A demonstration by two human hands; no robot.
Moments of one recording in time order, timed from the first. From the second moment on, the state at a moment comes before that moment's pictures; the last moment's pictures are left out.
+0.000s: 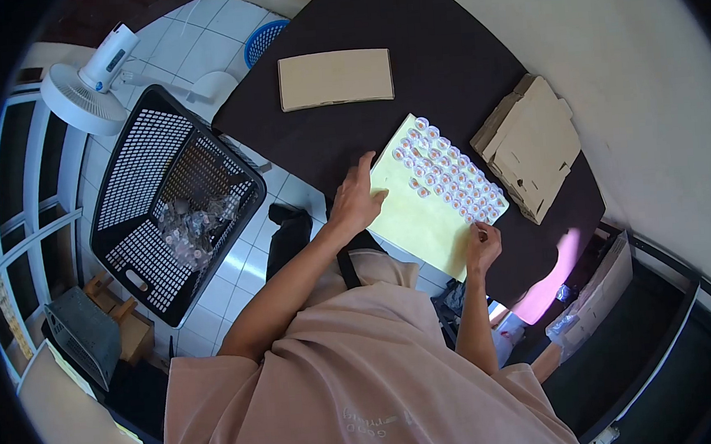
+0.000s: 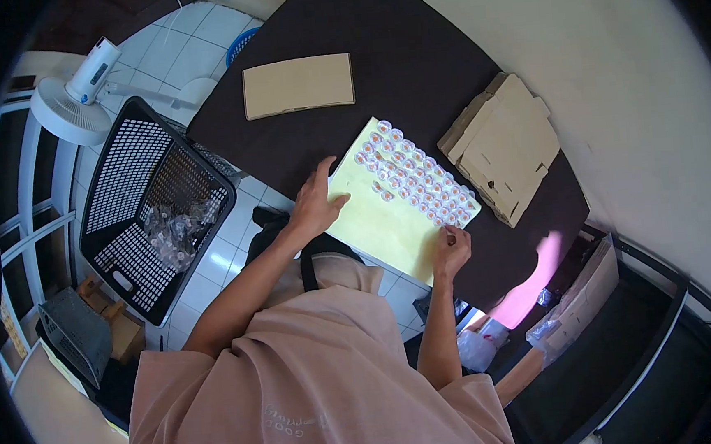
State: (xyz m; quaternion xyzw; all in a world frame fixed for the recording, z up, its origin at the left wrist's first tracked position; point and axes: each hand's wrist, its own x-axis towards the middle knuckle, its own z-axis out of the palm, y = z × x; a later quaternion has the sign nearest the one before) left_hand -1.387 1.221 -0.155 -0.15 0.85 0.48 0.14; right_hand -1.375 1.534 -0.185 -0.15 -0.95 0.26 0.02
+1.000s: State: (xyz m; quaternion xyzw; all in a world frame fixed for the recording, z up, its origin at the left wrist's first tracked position) left_hand -1.406 1.195 -0.047 -0.10 0.63 0.75 0.16; right_hand -1.434 1.572 0.013 -0.11 -0.64 0.76 -0.08
